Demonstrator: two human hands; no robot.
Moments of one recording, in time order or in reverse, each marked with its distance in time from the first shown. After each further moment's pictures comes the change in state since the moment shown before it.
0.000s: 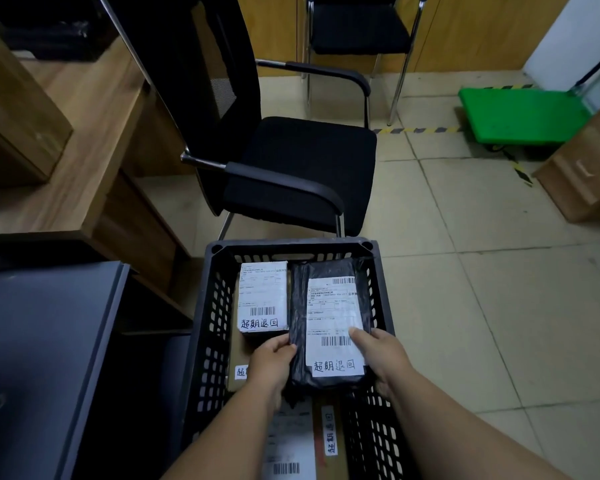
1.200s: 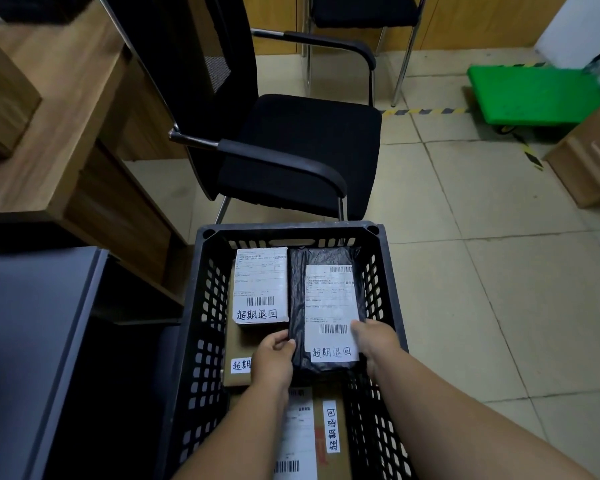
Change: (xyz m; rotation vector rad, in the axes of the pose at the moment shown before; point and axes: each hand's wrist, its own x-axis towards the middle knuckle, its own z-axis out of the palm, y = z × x) left_hand 0.032 -0.028 0.013 -0.020 0.157 0.024; right_hand 0.042 0.010 0.020 -0.110 0.132 0.152
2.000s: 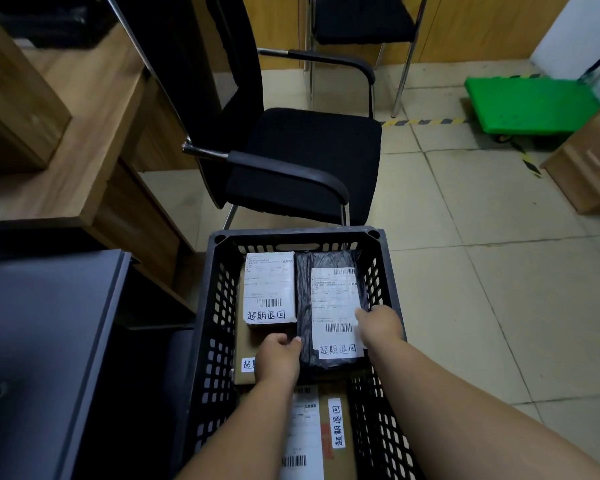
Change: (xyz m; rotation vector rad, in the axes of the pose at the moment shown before) left_hand -0.019 0.018 -0.012 0.372 0.074 0.098; right_hand -0.016 -0.026 -0.003 -0.470 0.136 -0.240
